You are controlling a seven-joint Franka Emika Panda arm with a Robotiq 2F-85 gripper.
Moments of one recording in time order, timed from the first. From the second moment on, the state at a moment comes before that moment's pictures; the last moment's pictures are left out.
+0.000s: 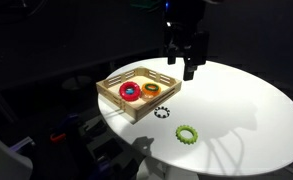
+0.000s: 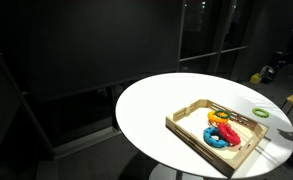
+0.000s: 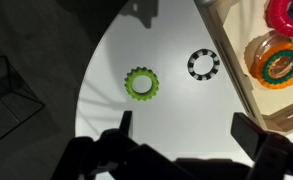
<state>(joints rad) -0.20 -0.21 -0.14 -2.52 -0.04 2.36 0.19</state>
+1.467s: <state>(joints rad) -0.20 -0.03 -0.15 -2.46 -0.04 2.38 0.26</state>
